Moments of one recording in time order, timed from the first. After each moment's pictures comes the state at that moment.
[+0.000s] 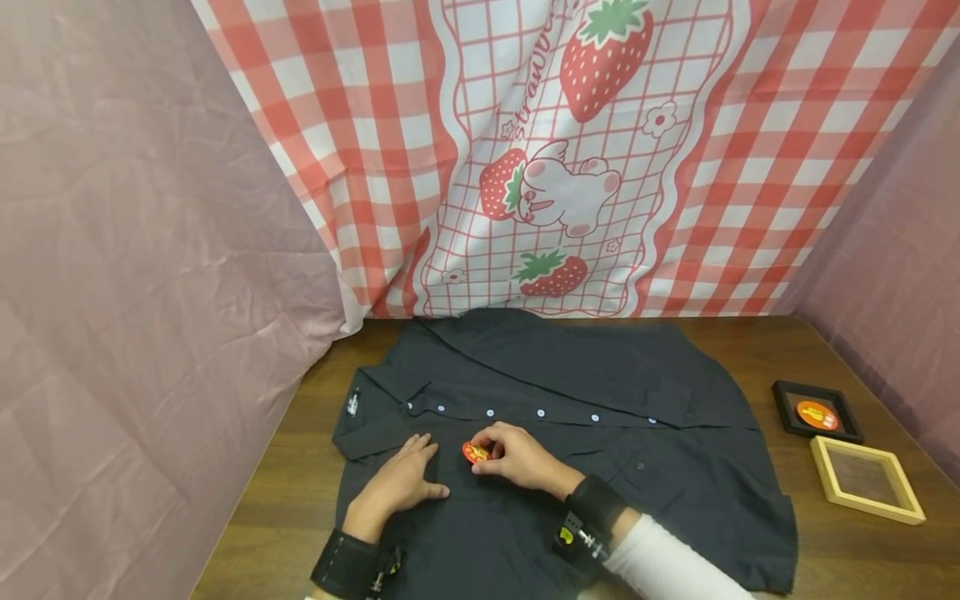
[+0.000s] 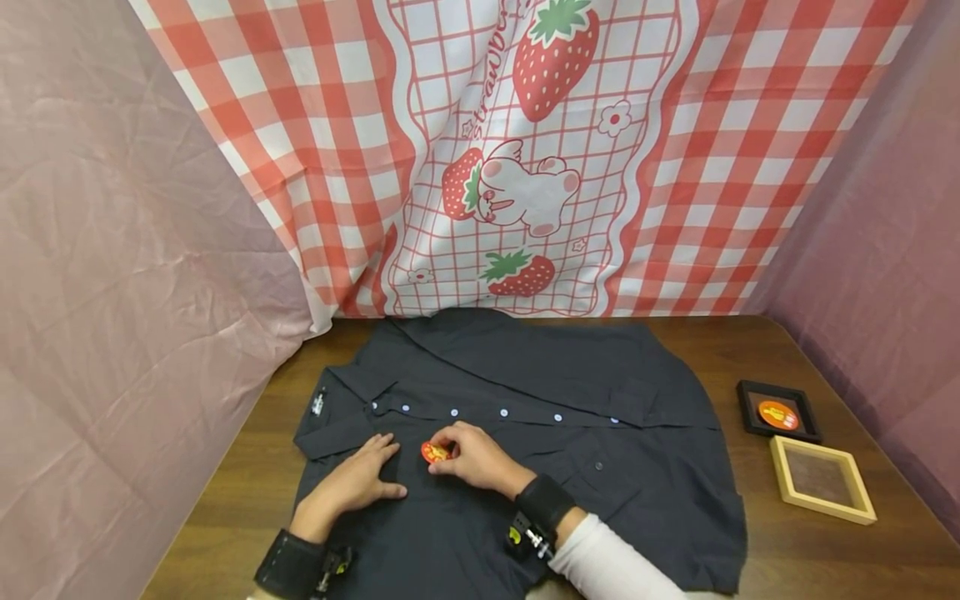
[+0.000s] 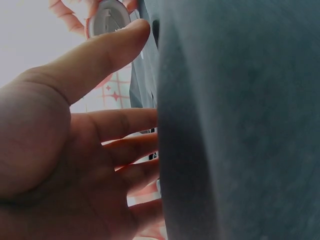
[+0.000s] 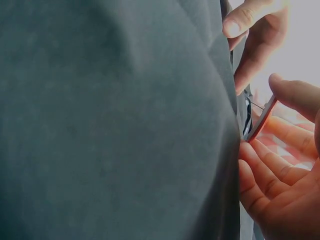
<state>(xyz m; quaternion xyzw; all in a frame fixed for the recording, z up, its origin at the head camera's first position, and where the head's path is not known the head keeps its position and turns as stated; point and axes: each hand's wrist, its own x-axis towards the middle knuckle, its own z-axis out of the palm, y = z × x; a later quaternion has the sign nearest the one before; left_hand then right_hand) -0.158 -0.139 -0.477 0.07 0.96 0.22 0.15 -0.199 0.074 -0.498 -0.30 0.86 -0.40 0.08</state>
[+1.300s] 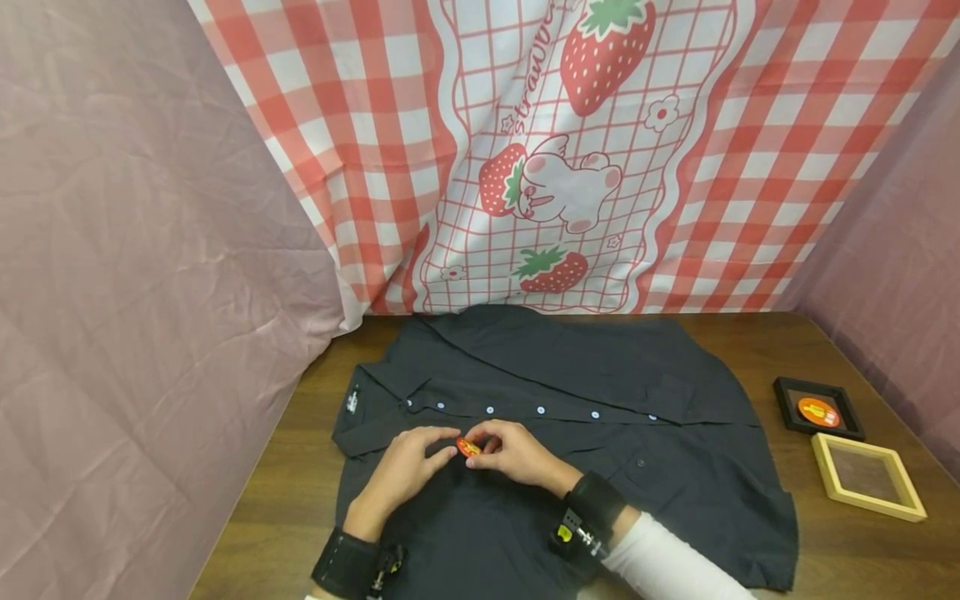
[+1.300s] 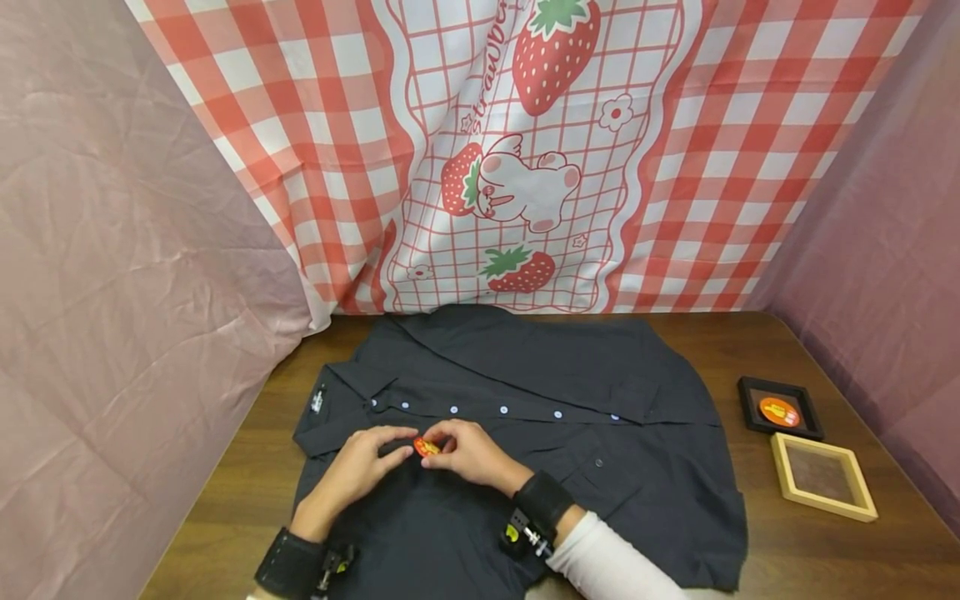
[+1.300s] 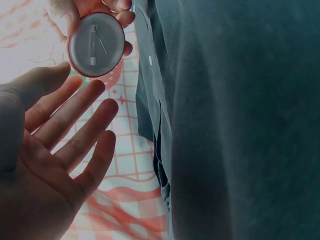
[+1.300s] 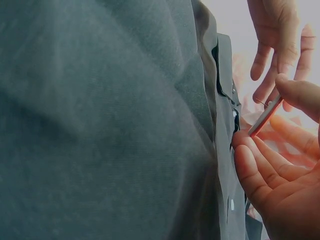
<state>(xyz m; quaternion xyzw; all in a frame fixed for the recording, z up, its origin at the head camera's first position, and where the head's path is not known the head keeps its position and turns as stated) -0.161 -0.136 -0.473 0.17 0.94 0.30 -0.05 -0.199 0.071 -0.493 -0.32 0.82 -0.48 0.09</state>
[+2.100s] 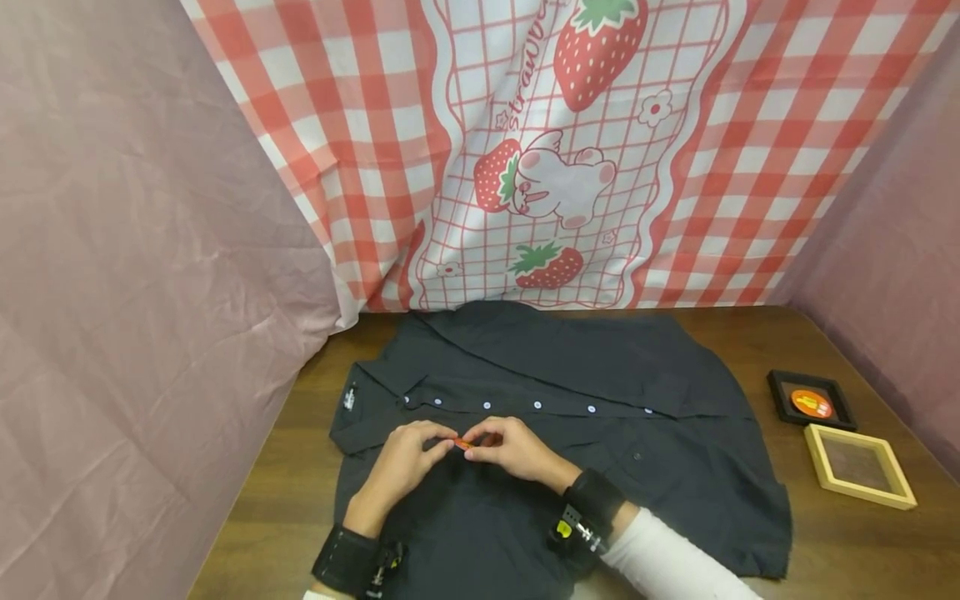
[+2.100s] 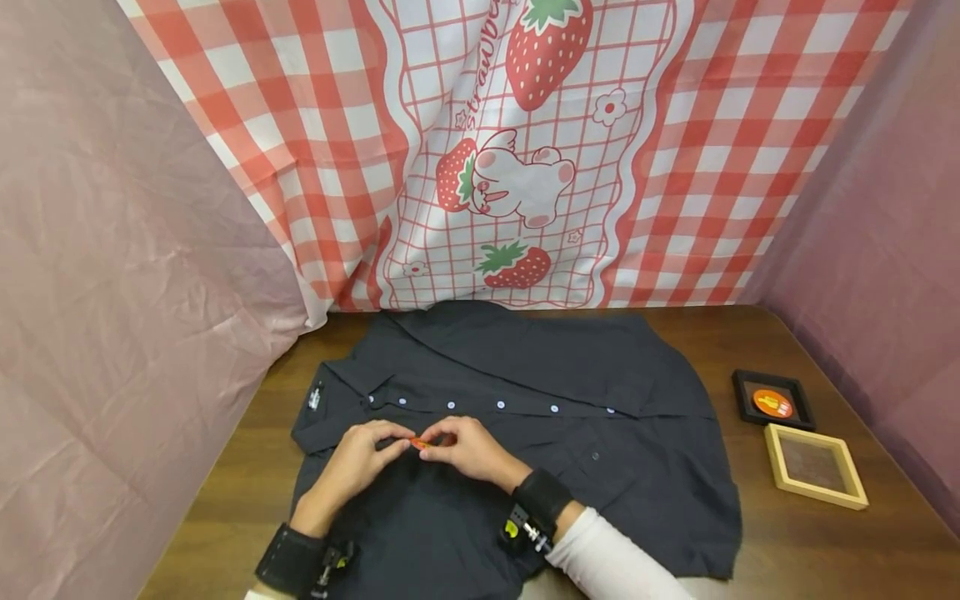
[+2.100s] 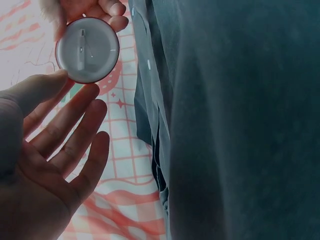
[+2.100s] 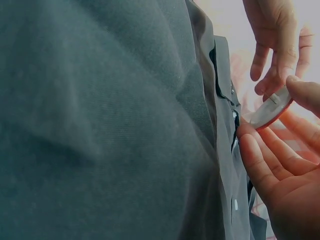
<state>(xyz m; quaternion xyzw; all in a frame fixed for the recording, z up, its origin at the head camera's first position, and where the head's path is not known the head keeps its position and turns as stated) -0.160 -0.131 -0.474 0.17 0.93 0.31 -0.11 -0.196 0.074 -0.492 -0.31 0.80 -0.51 0.09</state>
